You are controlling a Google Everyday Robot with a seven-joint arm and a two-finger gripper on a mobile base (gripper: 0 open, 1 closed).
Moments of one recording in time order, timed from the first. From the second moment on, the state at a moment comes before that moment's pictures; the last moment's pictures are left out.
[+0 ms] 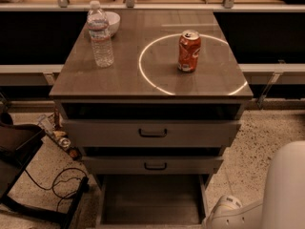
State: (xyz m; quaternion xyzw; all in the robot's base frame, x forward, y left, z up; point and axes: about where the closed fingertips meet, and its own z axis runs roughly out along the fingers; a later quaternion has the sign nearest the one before) arm 0.321 -0.225 0.246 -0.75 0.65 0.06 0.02
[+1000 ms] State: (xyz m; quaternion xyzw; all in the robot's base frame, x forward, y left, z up) arm 0.308 -0.198 0.181 -0.76 0.65 0.09 0.02
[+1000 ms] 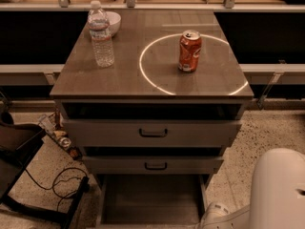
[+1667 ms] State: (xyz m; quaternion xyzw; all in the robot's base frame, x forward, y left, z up) arm 0.315 -0.179 0.154 -0.75 0.65 0.08 0.02
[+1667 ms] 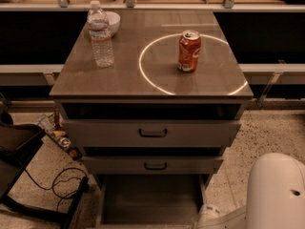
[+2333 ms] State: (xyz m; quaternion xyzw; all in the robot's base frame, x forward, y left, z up) arm 0.333 -0.178 0.140 -0.75 0.66 0.05 0.01
